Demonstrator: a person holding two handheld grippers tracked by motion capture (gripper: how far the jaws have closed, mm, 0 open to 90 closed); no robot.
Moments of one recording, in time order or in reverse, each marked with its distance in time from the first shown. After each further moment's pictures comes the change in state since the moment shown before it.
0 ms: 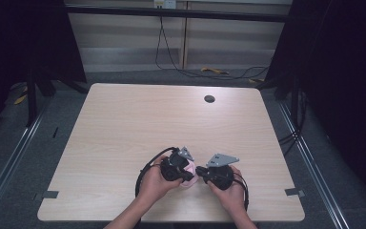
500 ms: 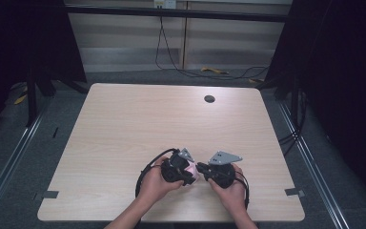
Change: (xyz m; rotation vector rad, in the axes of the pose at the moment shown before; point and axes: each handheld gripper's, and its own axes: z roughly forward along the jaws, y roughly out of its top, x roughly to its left) left arm 0.001 -0.003 -0.001 -0.008 -0.015 0.002; right arm -0.001 0.008 -0.007 -0.060 -0.023 0.014
